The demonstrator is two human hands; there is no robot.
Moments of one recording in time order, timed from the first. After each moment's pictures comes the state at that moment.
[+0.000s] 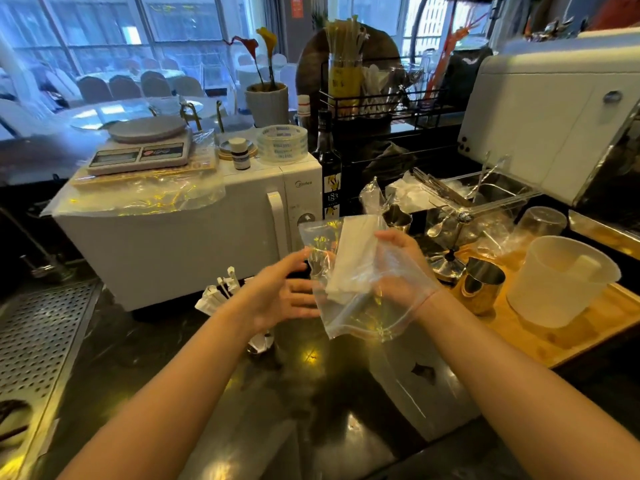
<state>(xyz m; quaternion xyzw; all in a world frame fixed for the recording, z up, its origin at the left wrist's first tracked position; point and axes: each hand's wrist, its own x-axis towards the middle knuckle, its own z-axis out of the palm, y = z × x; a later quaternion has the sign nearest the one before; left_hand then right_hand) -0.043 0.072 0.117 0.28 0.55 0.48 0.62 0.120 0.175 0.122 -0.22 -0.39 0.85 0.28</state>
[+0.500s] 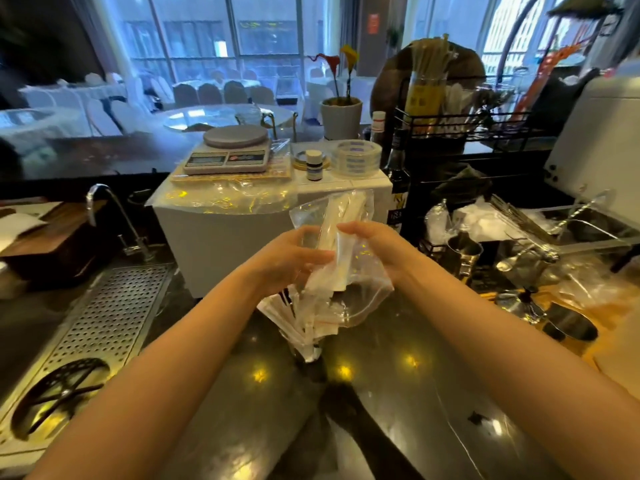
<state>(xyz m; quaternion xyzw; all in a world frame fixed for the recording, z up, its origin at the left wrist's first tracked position) -0.113 0.068 0.152 0.39 0.61 0.50 0.47 0.008 0.169 0.155 -0.24 -0.46 0.85 0.14</state>
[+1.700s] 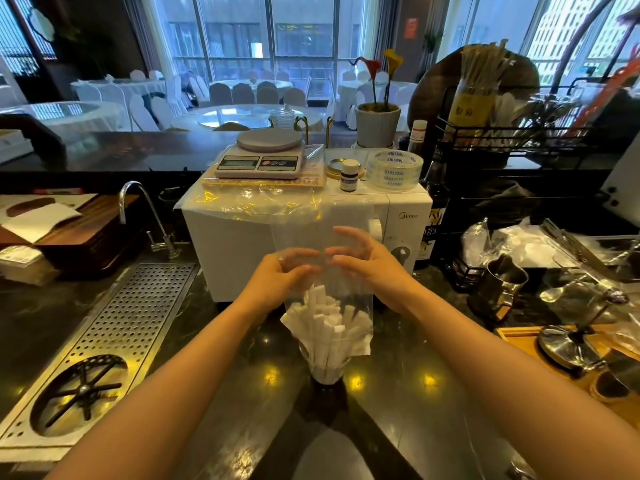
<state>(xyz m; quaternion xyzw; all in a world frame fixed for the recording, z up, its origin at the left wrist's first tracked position) -0.152 0.050 0.120 0.39 0.69 0.55 0.26 -0.040 0.184 0.116 -0.14 -0.71 0.66 0.20</state>
